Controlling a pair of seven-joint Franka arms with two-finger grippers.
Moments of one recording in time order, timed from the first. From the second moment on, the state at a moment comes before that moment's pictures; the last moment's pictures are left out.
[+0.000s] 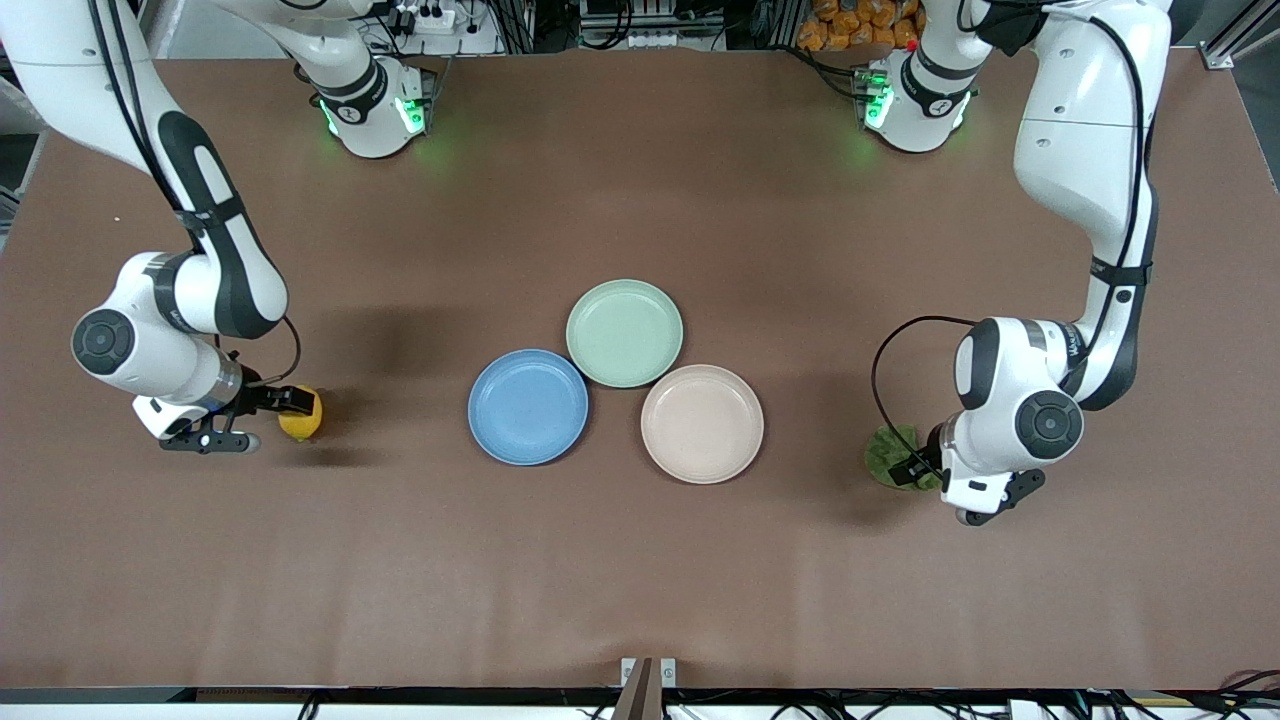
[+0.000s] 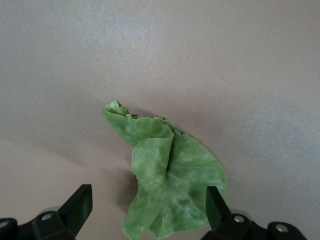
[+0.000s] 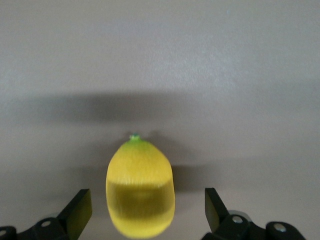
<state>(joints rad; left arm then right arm) -0.23 0.73 0.07 -1.57 -0.06 2.21 -0.65 -0.07 0.47 -0.02 -2.00 0.00 2.44 -0.06</state>
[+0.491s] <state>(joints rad) -0.24 0.77 0.07 -1.57 -0.06 2.26 -0.65 -0.07 0.53 -0.03 -2.00 0.01 2.51 -0.06</state>
